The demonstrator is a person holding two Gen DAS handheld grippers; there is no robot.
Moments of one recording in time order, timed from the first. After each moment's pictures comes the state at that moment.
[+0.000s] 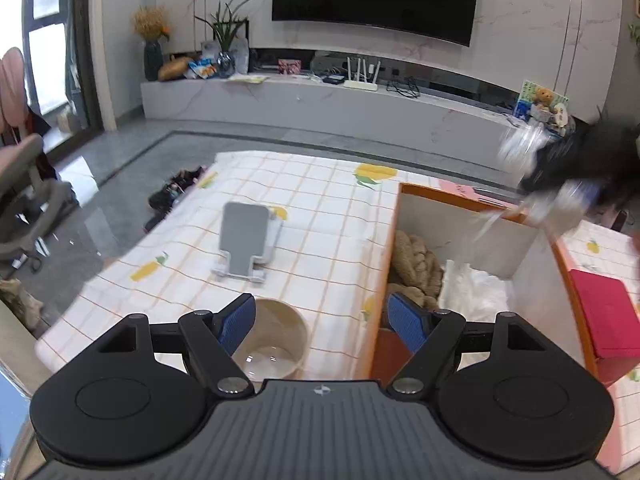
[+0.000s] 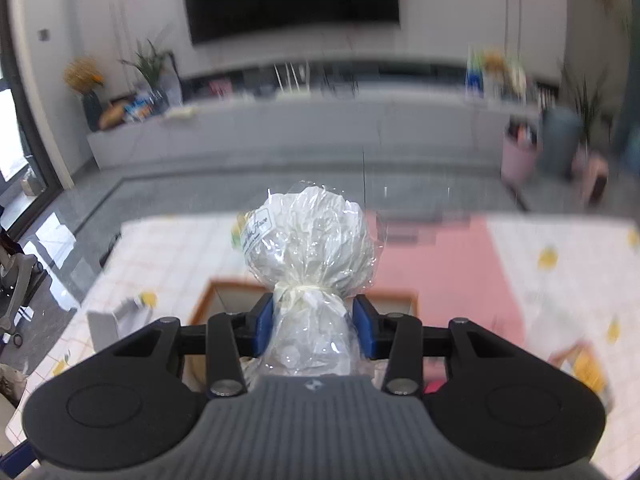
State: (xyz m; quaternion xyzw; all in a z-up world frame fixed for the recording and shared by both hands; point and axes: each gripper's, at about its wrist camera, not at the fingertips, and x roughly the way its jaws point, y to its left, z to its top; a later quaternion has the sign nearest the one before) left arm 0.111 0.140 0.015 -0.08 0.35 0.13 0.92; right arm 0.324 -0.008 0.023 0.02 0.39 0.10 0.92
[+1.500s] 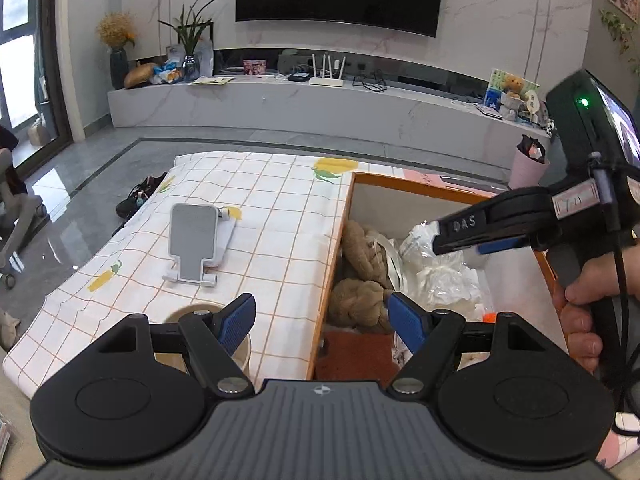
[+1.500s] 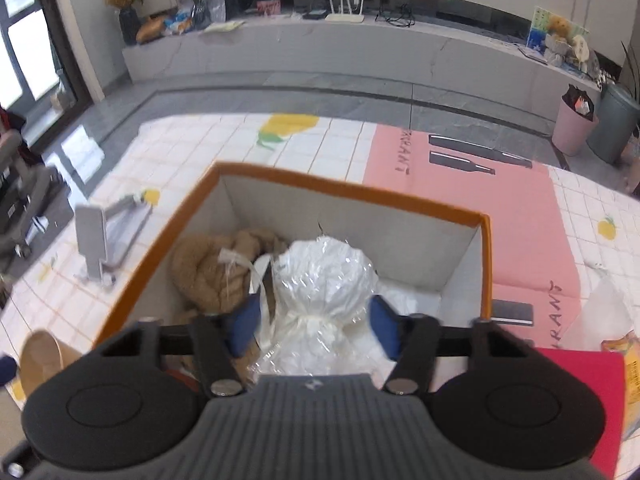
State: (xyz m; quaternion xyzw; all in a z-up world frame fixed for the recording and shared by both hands) left arm 0.132 0.118 0.001 -0.06 0.35 0.09 0.93; right arm 0.325 0.010 -0.043 -0.04 0.46 0.17 0.87
